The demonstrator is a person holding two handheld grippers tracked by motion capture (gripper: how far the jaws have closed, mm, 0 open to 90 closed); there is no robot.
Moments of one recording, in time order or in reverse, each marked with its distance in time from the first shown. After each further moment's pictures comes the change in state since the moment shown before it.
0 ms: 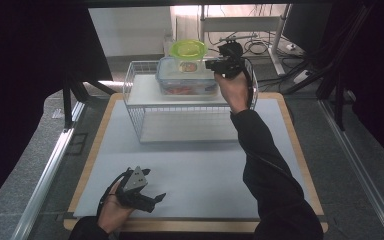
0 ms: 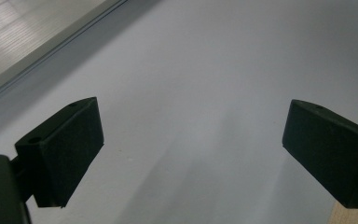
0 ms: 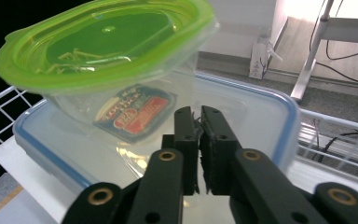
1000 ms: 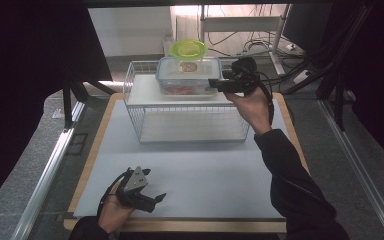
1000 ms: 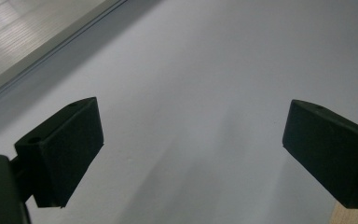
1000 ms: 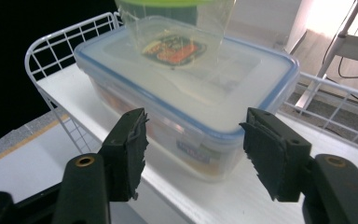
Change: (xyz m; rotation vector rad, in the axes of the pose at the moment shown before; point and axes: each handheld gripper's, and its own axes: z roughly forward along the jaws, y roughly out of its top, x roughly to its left) left arm -0.001 0.000 0.001 0.004 0.001 0.001; right arm 0.007 -0.033 -0.055 0.028 0.061 -0.163
